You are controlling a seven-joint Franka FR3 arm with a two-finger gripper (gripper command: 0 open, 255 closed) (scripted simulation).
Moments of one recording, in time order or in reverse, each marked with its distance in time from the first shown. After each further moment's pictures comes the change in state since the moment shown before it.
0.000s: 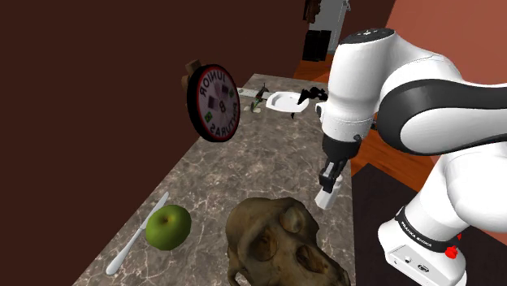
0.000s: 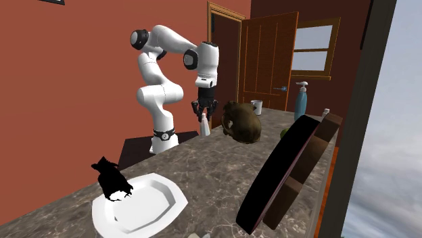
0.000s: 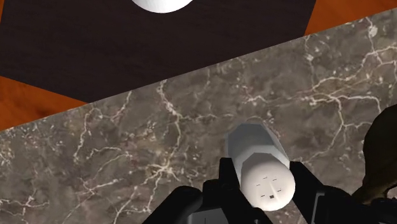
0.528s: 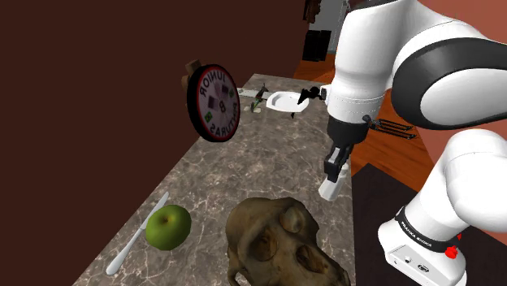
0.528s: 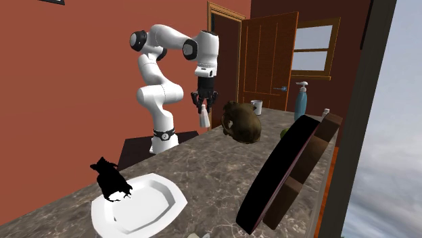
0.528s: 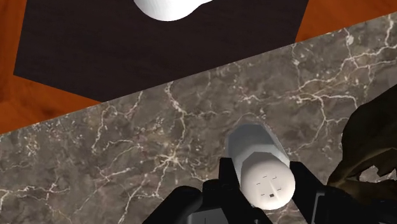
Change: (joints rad) arm -0.008 -0.037 -0.032 0.088 -0.028 -0.125 0.001
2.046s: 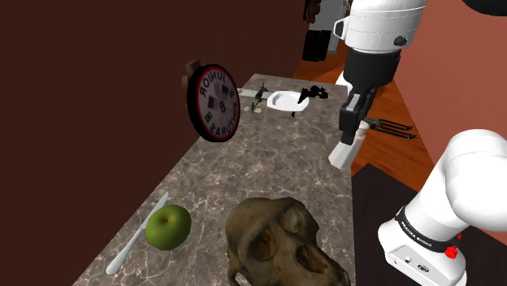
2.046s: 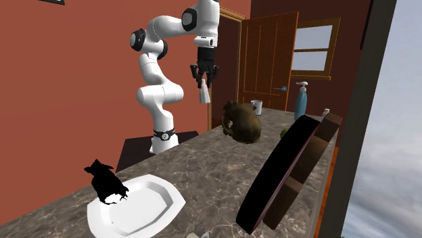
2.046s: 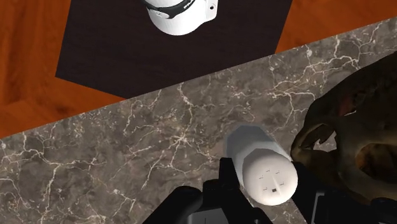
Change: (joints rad) arm -0.027 0.018 -0.061 0.310 -0.060 -0.292 0.009
